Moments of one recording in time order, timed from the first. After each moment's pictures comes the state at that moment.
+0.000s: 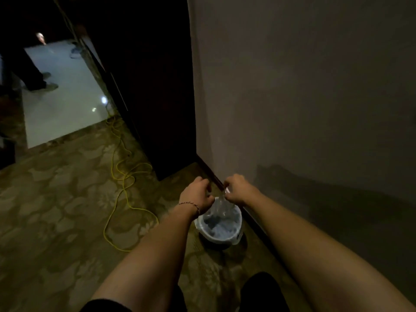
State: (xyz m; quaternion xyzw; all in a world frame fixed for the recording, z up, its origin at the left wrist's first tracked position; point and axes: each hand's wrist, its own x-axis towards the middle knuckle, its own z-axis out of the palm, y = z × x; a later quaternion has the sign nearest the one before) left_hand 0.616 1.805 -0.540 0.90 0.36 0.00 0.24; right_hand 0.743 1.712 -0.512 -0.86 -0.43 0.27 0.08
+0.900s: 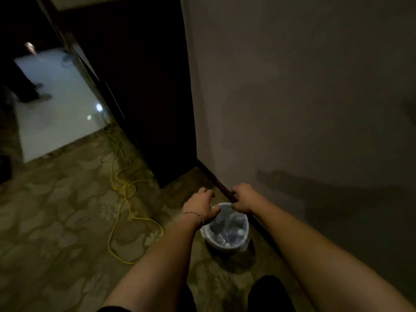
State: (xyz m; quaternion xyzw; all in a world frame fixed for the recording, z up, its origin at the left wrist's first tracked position) left_hand 0.617 1.833 -0.563 0.91 0.32 -0.09 0.24; right_hand 0.756 1.726 -0.538 -0.86 -0.40 0.32 0.04
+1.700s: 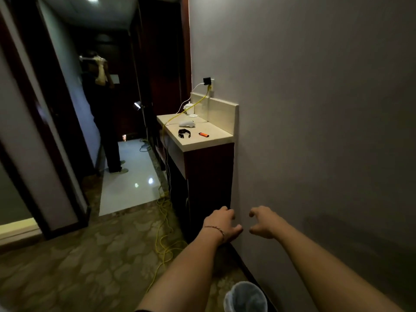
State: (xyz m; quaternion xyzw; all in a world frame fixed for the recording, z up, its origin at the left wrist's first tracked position) left_hand 0.479 1.751 -0.159 0.92 0.35 0.04 0.15; right_hand 0.616 1.656 -0.135 -0.86 -0.48 0.16 0.07
